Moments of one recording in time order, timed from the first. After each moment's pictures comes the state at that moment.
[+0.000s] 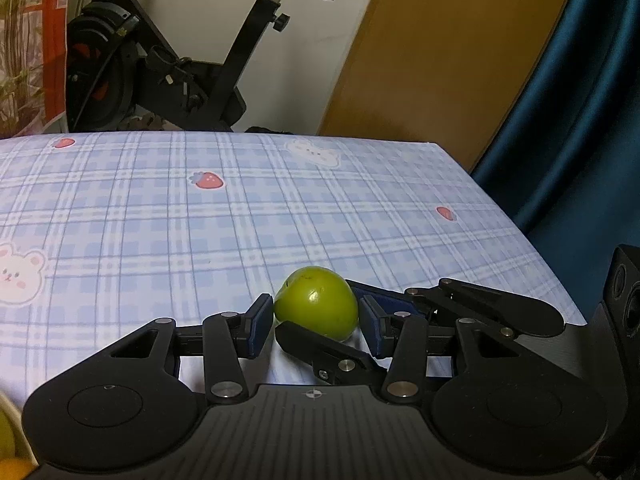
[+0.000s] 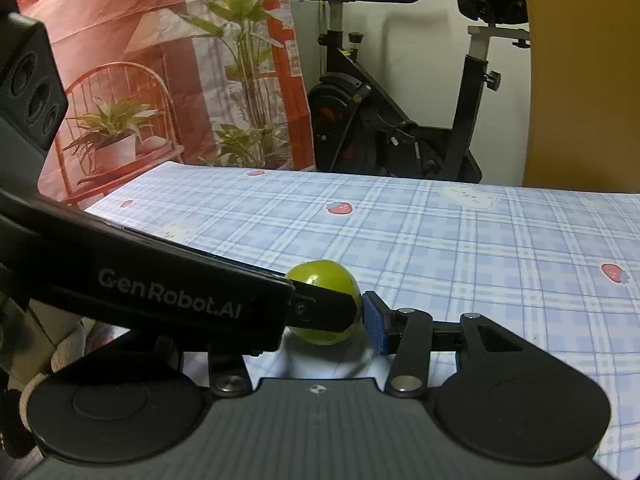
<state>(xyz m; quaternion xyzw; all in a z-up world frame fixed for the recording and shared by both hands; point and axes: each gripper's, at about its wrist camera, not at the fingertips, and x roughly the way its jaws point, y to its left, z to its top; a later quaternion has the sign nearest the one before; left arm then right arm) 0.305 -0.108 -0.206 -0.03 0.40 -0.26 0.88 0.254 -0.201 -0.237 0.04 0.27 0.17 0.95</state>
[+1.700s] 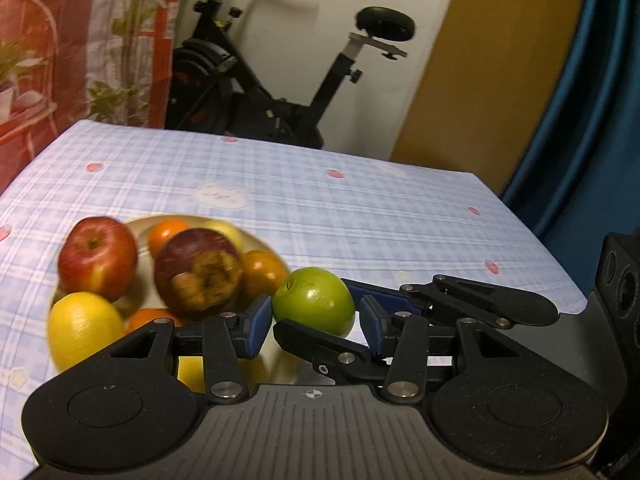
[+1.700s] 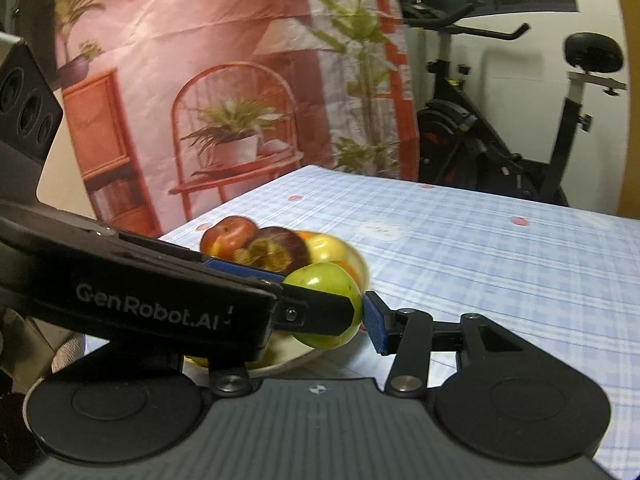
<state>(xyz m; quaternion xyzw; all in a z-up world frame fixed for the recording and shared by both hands) 0.158 0.020 -0.167 -0.05 0.34 -0.16 0.92 0.144 -0.067 -0.209 0.01 0.23 0.29 0.93</state>
